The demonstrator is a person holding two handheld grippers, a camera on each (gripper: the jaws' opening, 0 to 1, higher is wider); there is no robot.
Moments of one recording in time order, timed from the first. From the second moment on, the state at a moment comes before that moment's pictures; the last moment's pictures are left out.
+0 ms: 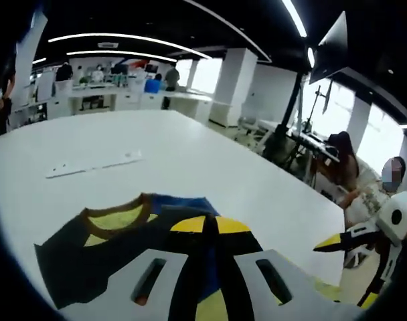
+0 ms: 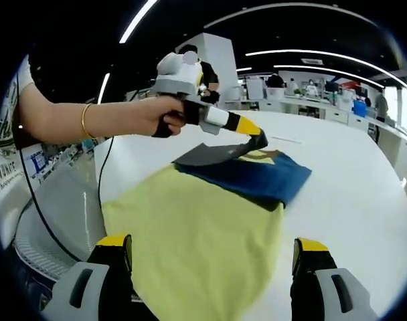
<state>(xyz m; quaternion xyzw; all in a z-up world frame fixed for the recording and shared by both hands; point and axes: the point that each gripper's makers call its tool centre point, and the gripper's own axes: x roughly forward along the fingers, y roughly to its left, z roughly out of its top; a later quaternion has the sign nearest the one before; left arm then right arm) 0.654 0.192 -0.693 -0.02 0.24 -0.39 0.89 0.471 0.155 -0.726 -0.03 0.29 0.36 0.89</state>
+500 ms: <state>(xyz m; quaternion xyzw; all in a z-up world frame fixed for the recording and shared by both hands) 0.642 0.175 -0.739 0.01 0.28 -0.41 0.87 0.471 0.150 -0.732 -0.02 0.29 0.35 0.89</state>
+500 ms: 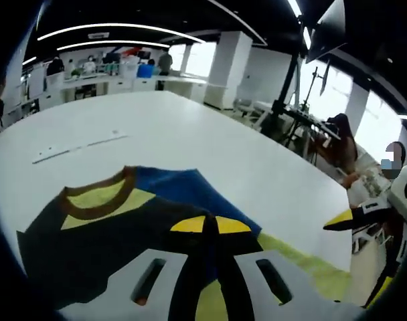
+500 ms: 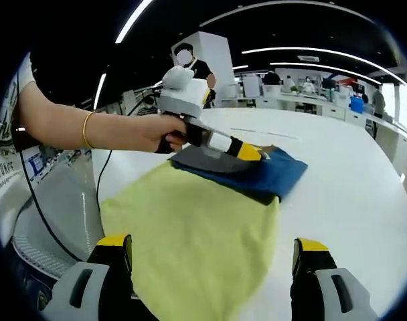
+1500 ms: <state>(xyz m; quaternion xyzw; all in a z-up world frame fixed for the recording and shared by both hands) 0.631 0.169 -0.749 0.02 0.26 -0.43 0.86 0.473 0.149 -0.732 -0.02 0.29 0.35 0.89</state>
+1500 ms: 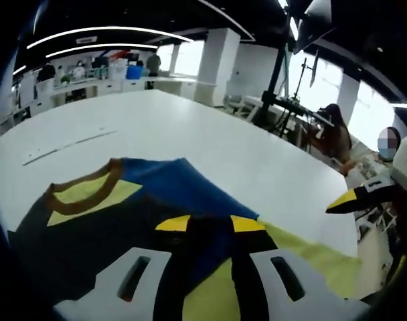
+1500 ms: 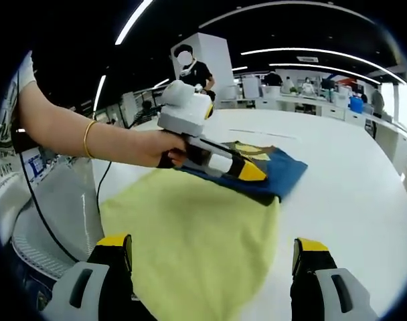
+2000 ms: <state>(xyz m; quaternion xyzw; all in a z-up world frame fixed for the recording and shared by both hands) 0.653 0.198 -0.744 0.04 0.25 -0.39 0.88 0.471 0.149 -0.733 -0.02 0.29 0.35 0.89</state>
